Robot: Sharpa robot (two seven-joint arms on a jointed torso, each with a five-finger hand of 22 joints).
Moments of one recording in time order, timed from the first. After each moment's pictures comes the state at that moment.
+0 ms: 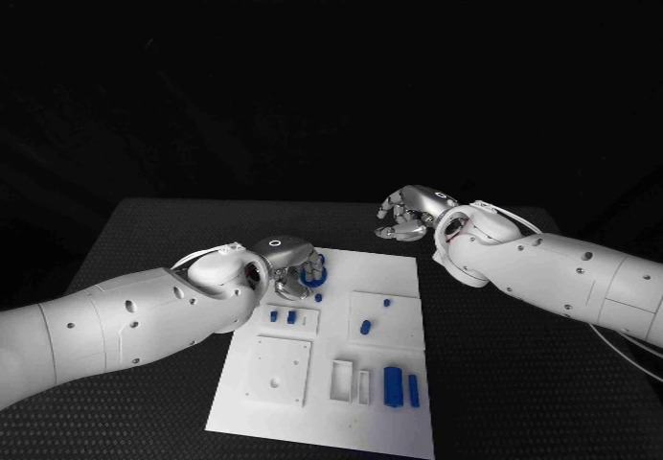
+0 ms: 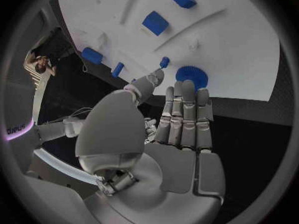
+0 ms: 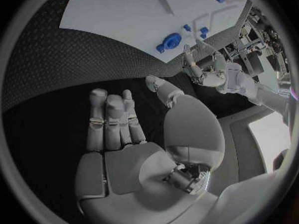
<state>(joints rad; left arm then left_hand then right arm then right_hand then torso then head) 1.26 -0.61 -0.20 1.33 -1.55 -0.28 -0.05 1.20 -0.25 0.64 -0.18 0.05 0.95 0.09 0.17 0.70 1.11 0.07 0.27 0.31 0.98 -0.01 1.00 0.52 0.05 0.76 -0.08 0.87 1.24 1.22 -0.68 -0.02 1.24 -1.41 -0.39 -0.14 1.02 -0.25 0.56 -0.11 0.36 0.87 0.15 0.30 0.40 0.97 0.04 1.24 0.98 1.25 -0.07 1.16 1.04 0.22 1.09 -0.02 0.96 1.30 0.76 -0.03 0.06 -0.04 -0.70</state>
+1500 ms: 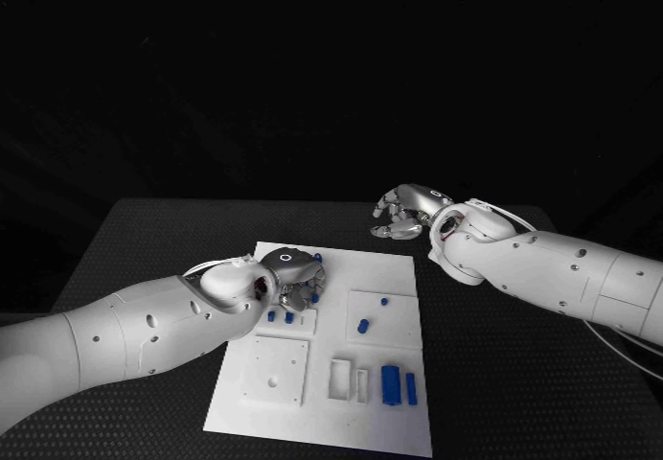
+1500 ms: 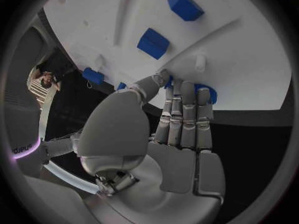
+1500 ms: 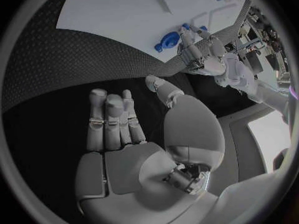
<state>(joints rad) 1.22 -0.54 -0.21 1.25 -1.69 -0.25 0.01 1.27 -0.20 0.64 -0.18 0.06 0.99 0.11 0.19 0.62 1.20 0.07 0.15 0.24 1.02 -0.03 1.06 0.57 0.04 0.81 -0.09 0.87 1.28 1.22 -0.68 -0.02 1.24 -1.40 -0.39 -0.14 1.02 -0.25 0.56 -0.11 0.36 0.86 0.15 0.30 0.40 0.96 0.04 1.22 0.96 1.24 -0.07 1.15 1.04 0.22 1.08 -0.01 0.95 1.30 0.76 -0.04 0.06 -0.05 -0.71</state>
